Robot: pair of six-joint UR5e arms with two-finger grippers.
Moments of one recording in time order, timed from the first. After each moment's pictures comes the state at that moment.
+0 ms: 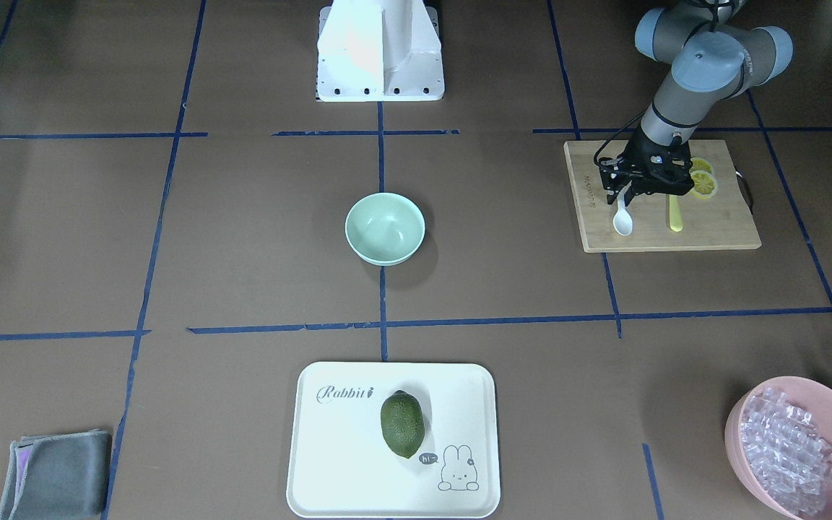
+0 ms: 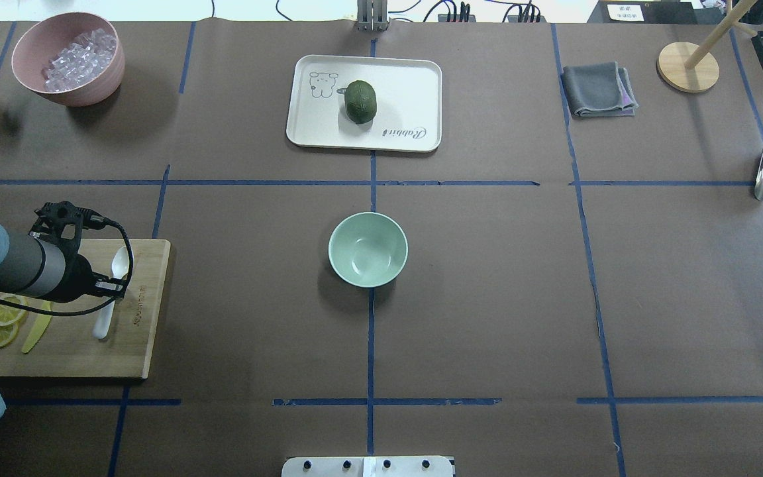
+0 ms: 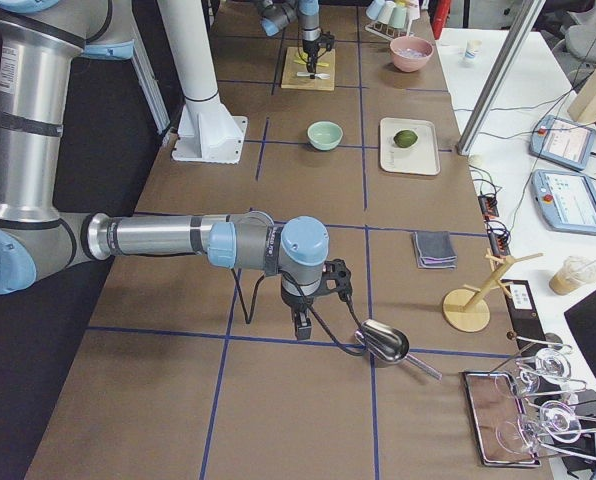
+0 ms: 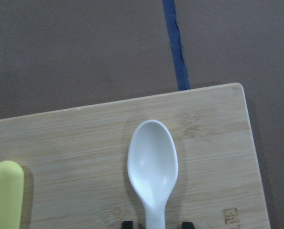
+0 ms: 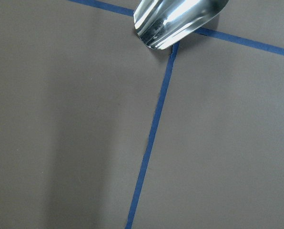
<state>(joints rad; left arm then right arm) -0.63 -1.54 -1.86 -2.08 -1.92 -0.96 1.56 -1.79 1.86 -1.69 2.33 -0.27</state>
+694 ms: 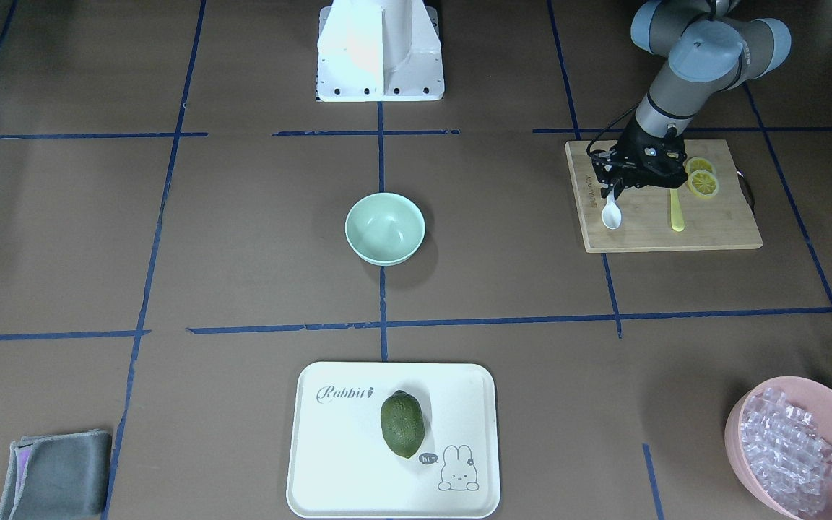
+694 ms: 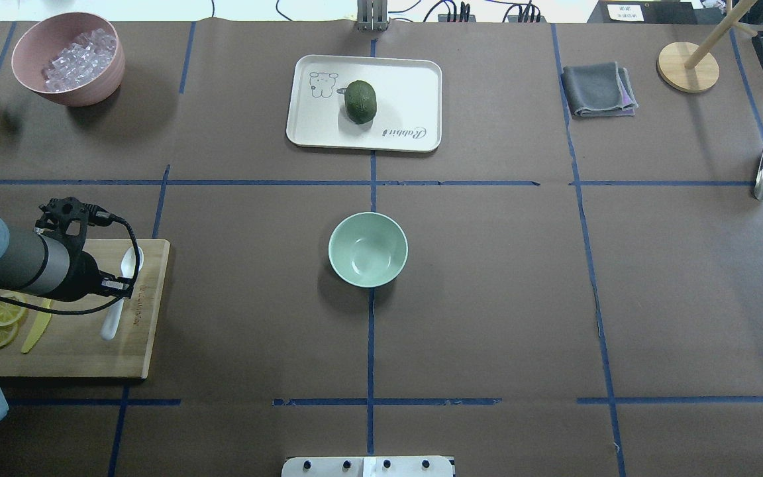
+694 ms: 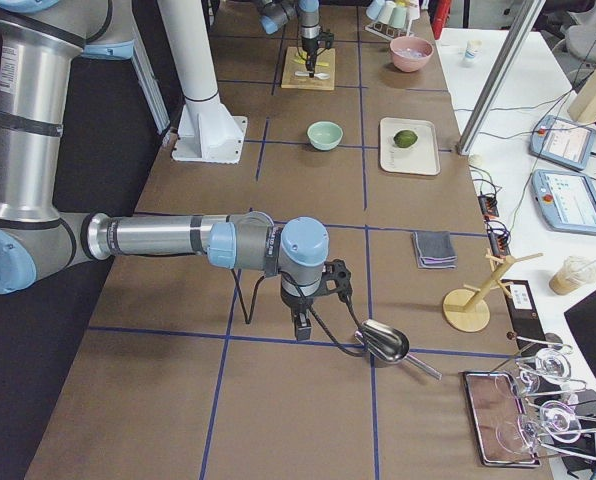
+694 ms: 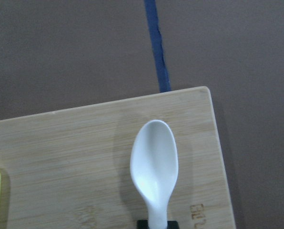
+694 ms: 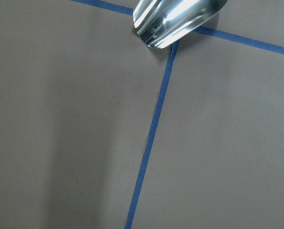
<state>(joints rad) -0.63 -1.57 -1.93 -2.00 -1.95 -0.96 1.56 -1.79 1.86 -1.69 2.33 -0.27</state>
